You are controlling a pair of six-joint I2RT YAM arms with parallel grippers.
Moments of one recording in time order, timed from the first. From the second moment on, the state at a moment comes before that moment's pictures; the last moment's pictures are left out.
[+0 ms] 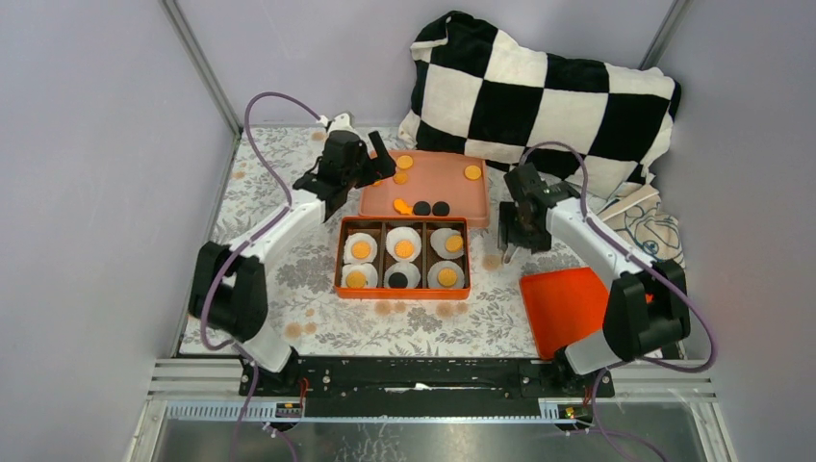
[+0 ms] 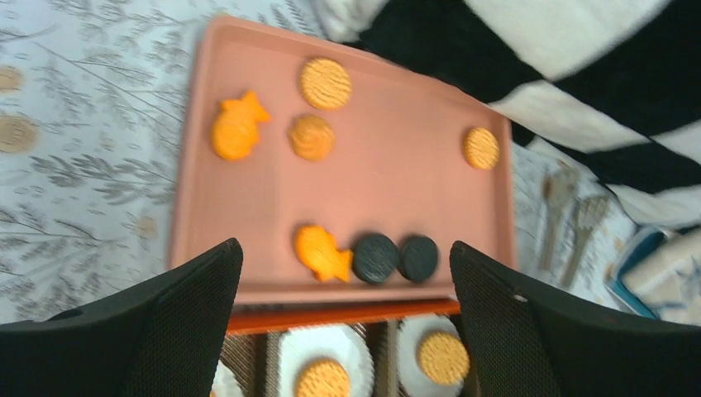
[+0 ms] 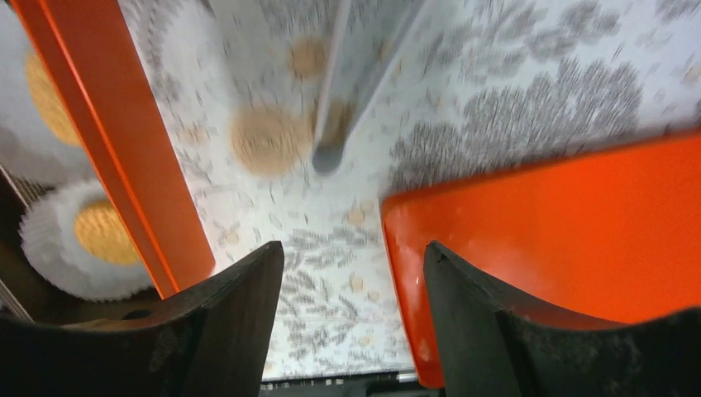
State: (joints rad) left arm -0.35 1.65 1.25 -0.11 -0.09 -0.59; right arm 0.35 1.53 1.18 -0.90 0.18 0.40
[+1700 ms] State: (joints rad) left arm -0.43 1.92 2.12 -0.57 -0.29 -0.53; right arm 0.54 1.77 1.07 -1.17 0.20 0.56
